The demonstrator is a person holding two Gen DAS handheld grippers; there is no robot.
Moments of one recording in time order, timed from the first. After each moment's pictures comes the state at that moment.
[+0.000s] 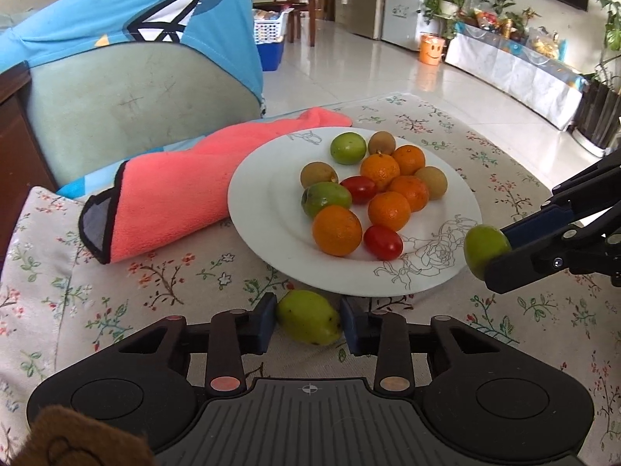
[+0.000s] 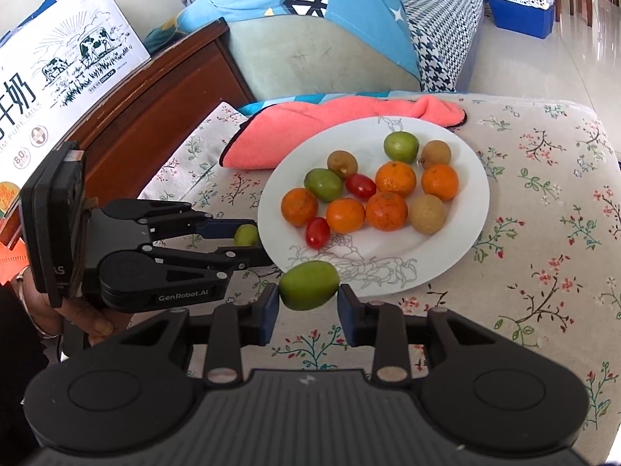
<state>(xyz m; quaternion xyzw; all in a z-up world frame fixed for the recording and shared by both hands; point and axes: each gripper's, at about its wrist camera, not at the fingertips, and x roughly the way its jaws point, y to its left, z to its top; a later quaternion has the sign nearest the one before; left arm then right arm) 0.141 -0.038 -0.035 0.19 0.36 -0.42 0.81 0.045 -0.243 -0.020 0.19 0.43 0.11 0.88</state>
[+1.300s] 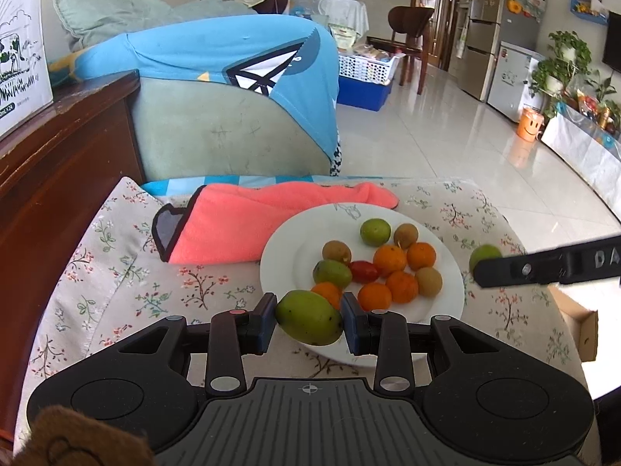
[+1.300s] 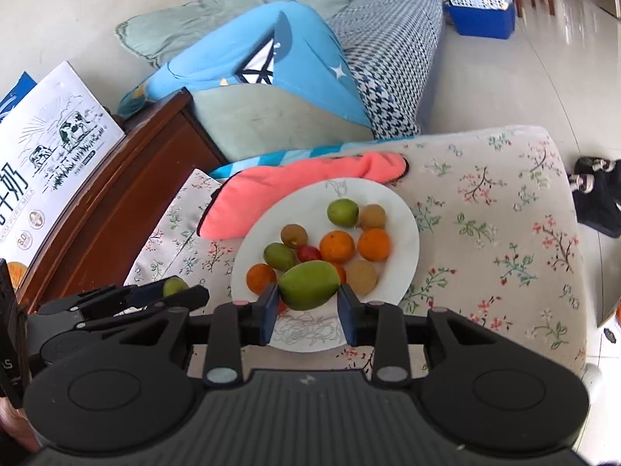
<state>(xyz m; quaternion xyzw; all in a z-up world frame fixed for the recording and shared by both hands) 0.101 -0.056 0.033 0.08 0.36 -0.27 0.89 0.047 -0.305 0.017 0.25 0.40 0.07 0.88</state>
